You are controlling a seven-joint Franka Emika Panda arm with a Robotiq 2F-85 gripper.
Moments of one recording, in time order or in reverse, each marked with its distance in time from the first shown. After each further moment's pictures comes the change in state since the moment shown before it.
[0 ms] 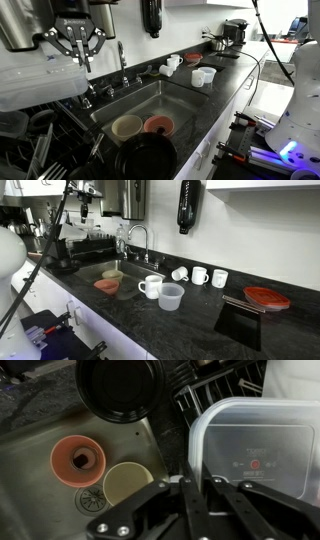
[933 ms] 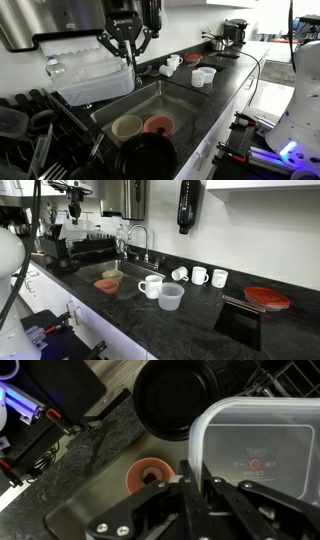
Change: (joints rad) arm -0.034 -0.366 0.005 -0.494 0.003 0.067 0.317
